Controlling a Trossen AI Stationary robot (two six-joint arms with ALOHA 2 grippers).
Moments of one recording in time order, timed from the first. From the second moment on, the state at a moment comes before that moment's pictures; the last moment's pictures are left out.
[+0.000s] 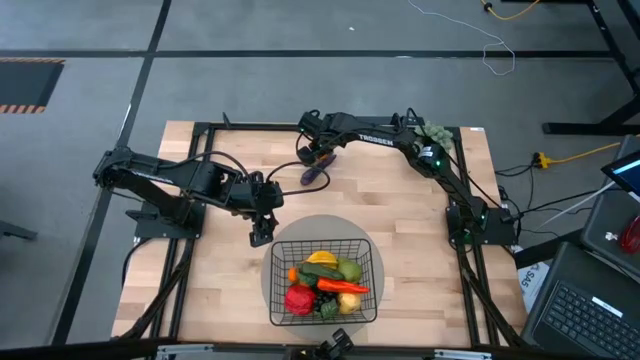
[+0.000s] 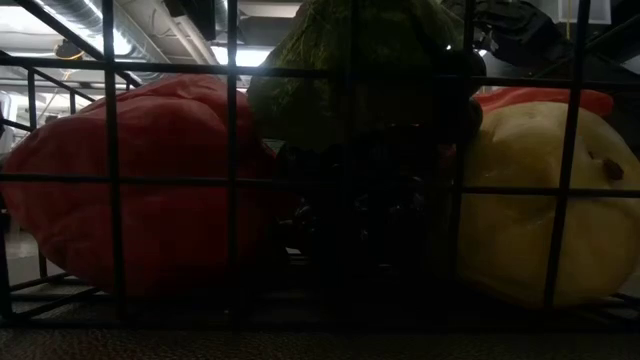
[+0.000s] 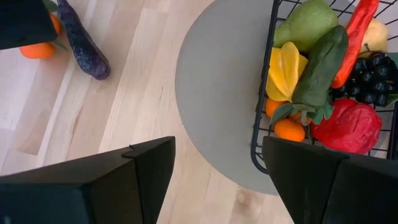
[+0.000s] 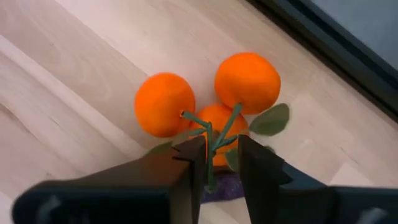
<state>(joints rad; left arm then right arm) -0.21 1.36 1.41 -1.05 -0.22 -0.44 -0.41 2.38 2.12 -0.95 0.20 0.47</state>
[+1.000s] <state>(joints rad) -0.22 1.36 1.41 -1.05 -0.22 -0.47 -0.41 2.38 2.12 -0.97 0.20 0.38</state>
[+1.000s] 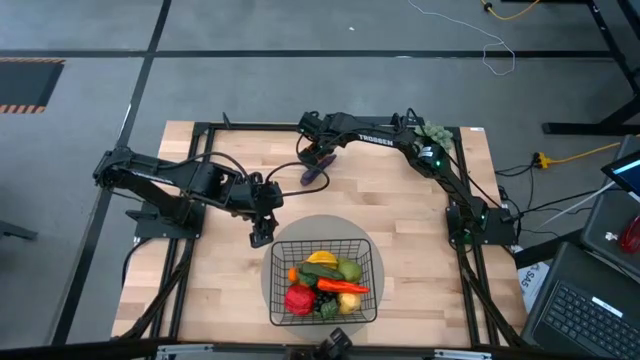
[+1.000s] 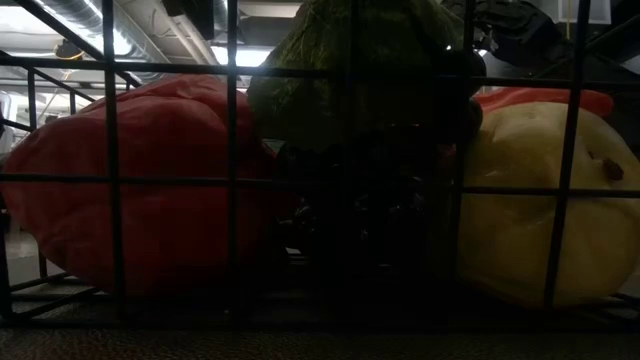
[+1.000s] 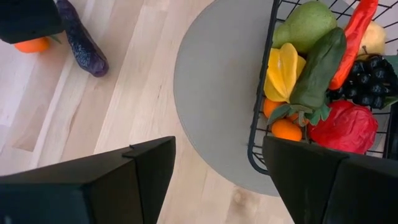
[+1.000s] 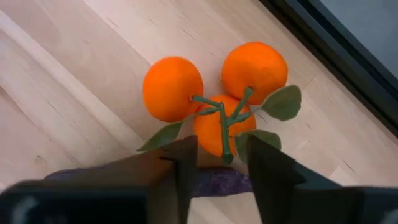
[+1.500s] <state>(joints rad) -0.22 1.36 1.41 -1.05 -0.22 -0.47 -0.41 2.38 2.12 -0.91 0.21 0.44</state>
